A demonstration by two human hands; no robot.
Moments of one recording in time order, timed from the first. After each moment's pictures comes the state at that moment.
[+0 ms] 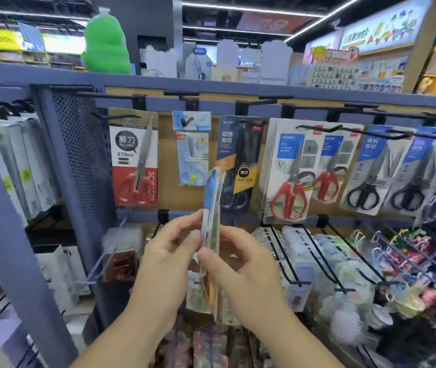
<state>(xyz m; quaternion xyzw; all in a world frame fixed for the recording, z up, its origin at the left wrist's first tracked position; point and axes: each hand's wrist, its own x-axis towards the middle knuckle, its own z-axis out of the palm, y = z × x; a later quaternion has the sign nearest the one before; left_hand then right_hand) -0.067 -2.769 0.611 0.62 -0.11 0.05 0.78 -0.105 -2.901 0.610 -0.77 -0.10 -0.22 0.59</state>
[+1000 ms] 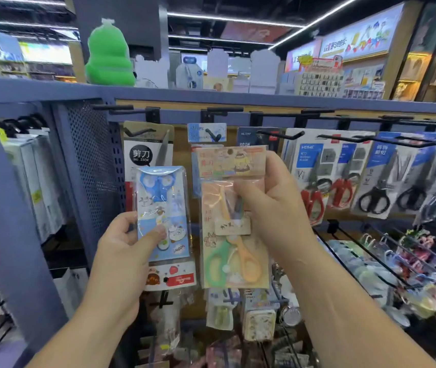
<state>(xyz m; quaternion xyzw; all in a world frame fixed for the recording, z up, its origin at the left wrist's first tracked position) -0.010 -2.679 0.635 0.60 -0.05 0.07 0.79 -0.049 -2.878 0.704 -0.73 -0.10 -0.31 0.60</state>
